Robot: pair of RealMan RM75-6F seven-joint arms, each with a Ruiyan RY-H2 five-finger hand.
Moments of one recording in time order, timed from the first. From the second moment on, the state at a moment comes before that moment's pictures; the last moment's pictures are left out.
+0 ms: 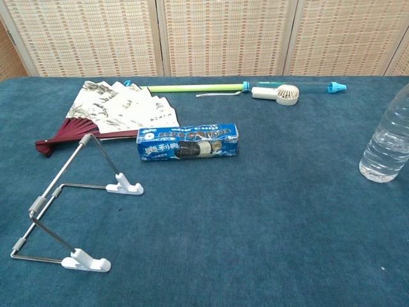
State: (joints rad) left arm -0.19 -1.24 0.06 -1.49 1.70 1.45 0.11; right arm 0.38 -1.33 0.16 -1.21 -1.42 0.92 1.10
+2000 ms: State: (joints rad) left arm -0.19 -1.24 0.06 -1.49 1.69 1.45 0.11; right arm 0.27 -1.32 0.06 -1.21 -1.64 1.57 0.52
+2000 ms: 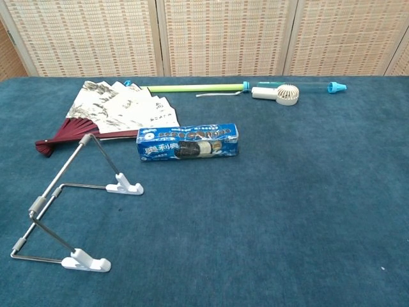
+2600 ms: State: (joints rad) left arm -0.19 -1.25 0.06 -1.49 1.69 1.44 0.12; right arm 0.37 -1.12 -0.08 -1.35 -1.69 1.34 1.73
